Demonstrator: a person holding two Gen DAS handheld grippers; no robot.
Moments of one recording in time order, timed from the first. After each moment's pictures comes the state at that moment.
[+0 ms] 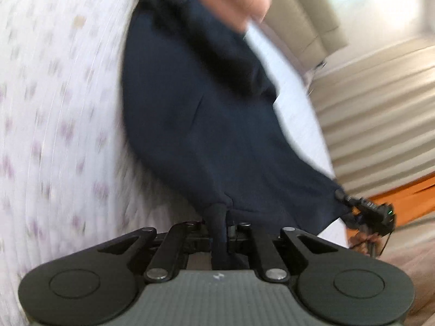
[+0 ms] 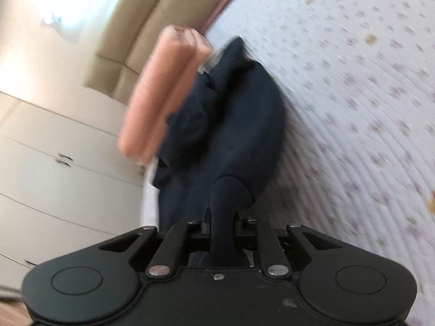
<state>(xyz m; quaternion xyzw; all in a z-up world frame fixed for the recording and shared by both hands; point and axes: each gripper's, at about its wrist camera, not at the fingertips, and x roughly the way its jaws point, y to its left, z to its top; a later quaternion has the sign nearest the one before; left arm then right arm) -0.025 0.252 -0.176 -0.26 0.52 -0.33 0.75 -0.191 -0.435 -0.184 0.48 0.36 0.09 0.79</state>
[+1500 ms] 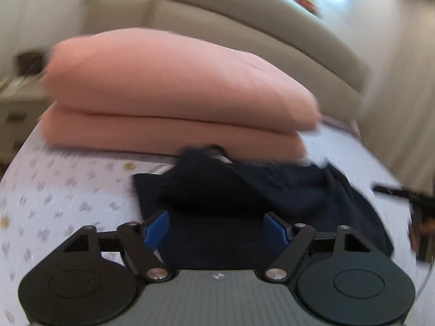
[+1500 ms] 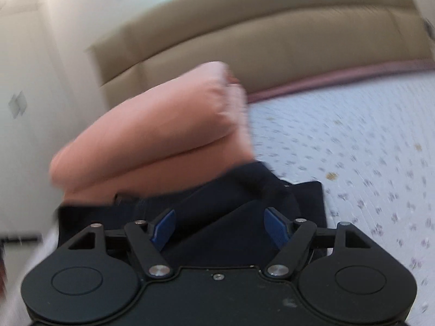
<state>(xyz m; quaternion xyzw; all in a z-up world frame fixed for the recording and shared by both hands) 0.263 0.197 -0.145 -0.04 0.34 -0.26 0.90 0.165 -0.382 -0.186 0.14 0.27 0.07 0.95</state>
